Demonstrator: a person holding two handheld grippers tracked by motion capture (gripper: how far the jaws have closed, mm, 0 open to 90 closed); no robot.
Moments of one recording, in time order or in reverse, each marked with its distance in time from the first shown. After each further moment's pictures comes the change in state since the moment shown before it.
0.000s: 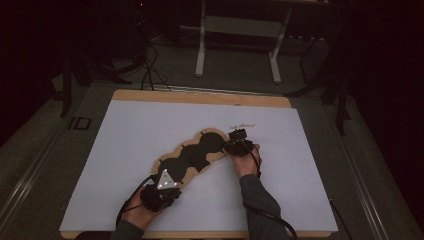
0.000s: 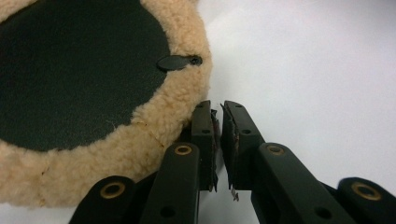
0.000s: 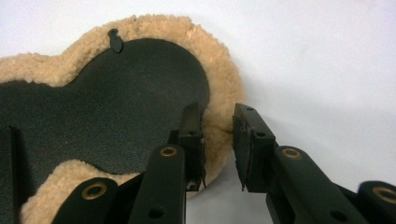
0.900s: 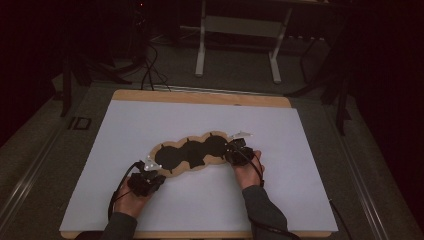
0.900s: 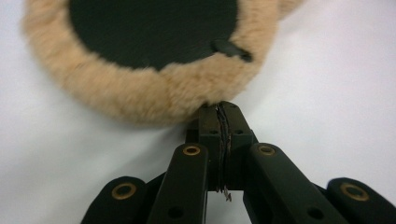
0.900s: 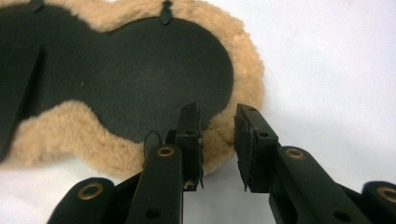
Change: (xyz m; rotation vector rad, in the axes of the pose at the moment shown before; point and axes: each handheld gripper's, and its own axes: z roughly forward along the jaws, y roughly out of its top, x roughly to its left) left arm 0.052 -0.002 -0.007 0.025 0.143 -0.205; right arm 0.018 -0.021 -0.023 0.015 -0.096 -0.140
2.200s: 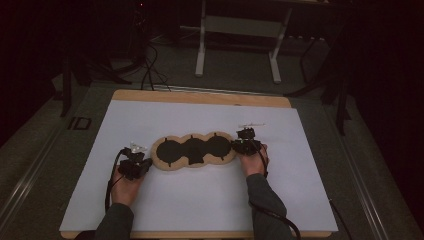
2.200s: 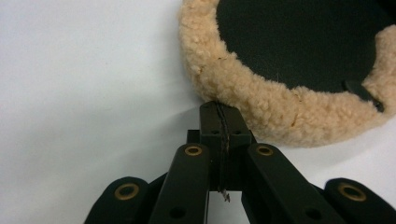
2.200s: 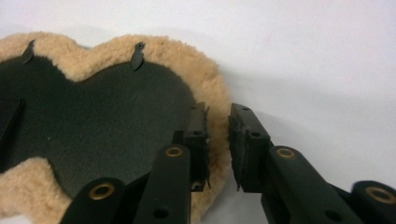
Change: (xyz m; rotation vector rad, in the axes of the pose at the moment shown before) left arm 0.049 0.010 0.012 -0.074 0.138 -0.193; right arm -0.043 0.014 0.019 0.006 0.103 0.203
